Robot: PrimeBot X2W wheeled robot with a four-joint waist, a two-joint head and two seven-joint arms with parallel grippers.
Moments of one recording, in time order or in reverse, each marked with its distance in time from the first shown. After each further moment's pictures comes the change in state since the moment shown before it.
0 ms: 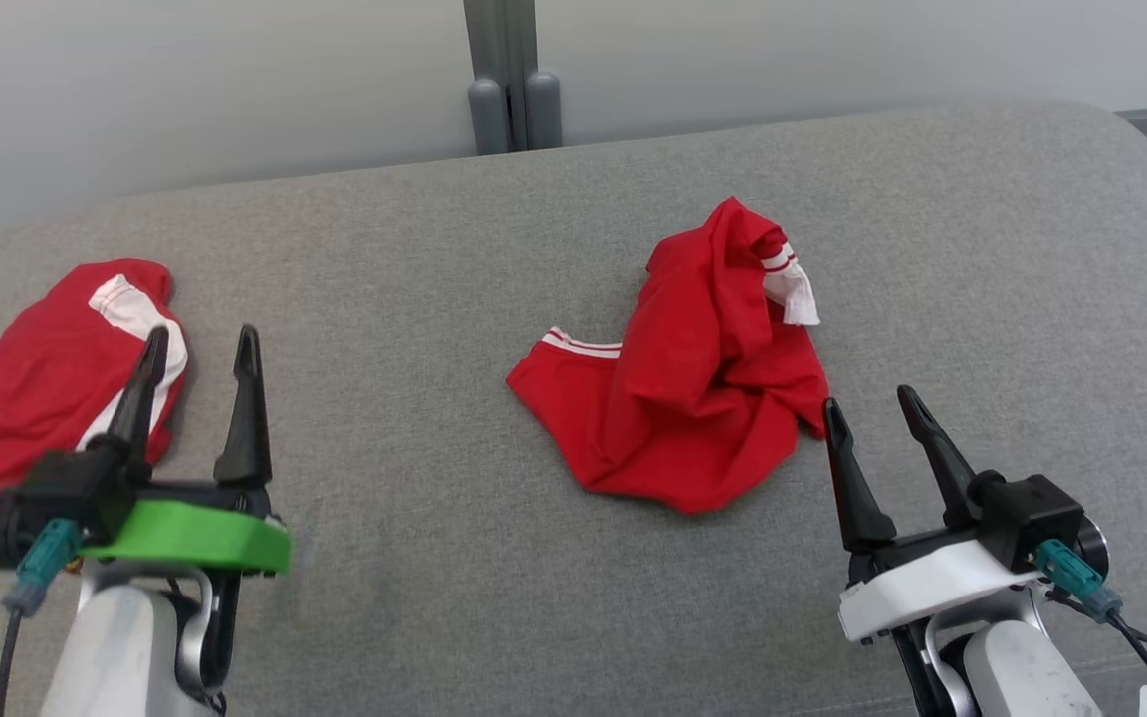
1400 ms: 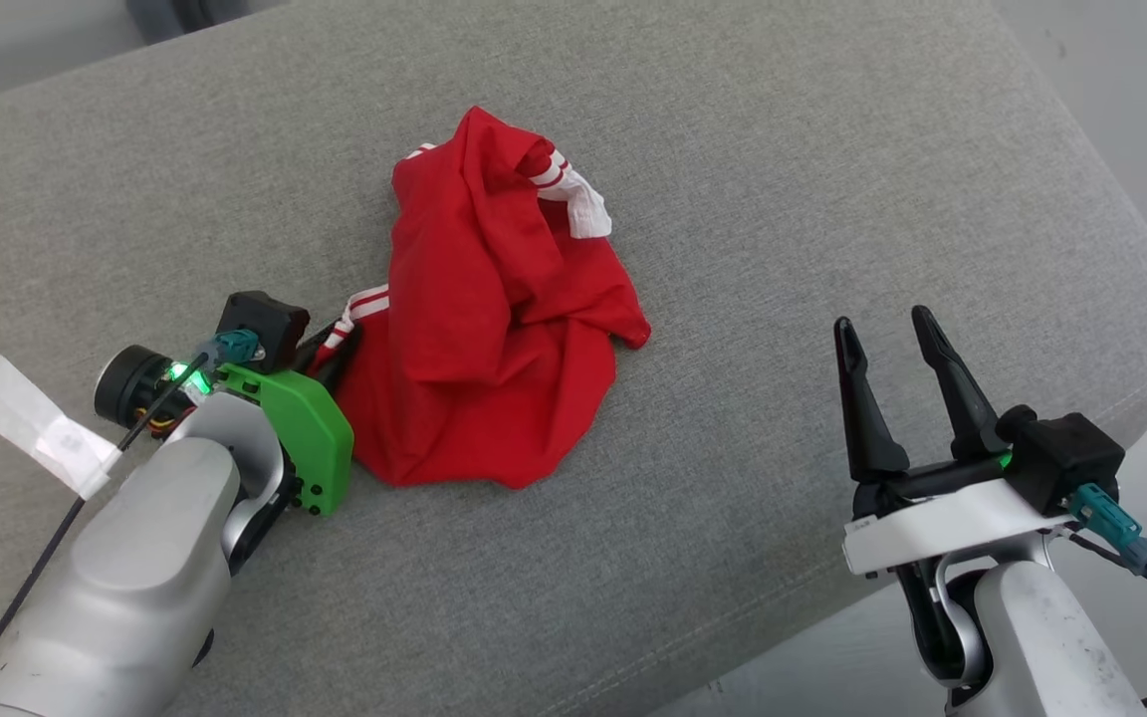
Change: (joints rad) left arm -0.553 0.200 -0.800 0.585 -0.350 -0.002 0.200; right arm -0.091 0.000 -0.006 -0.055 0.067 0.000 0.000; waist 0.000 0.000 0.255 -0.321
